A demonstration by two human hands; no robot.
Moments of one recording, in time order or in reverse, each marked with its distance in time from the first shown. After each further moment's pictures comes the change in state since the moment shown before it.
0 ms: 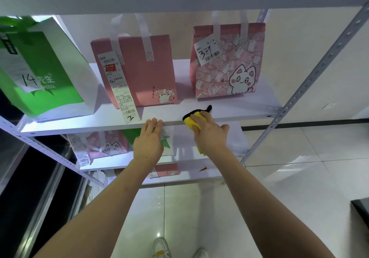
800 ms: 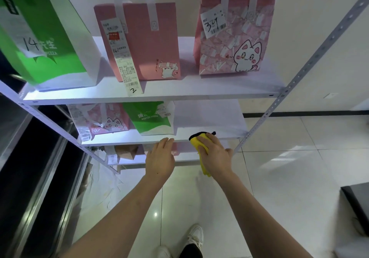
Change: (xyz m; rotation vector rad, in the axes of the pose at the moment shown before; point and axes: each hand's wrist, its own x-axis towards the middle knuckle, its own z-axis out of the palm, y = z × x) left_hand -0.114 0.019 0.080 -0.121 -0.135 -0.045; right_hand -0.137 0.042 0.059 0.159 -0.124 0.087
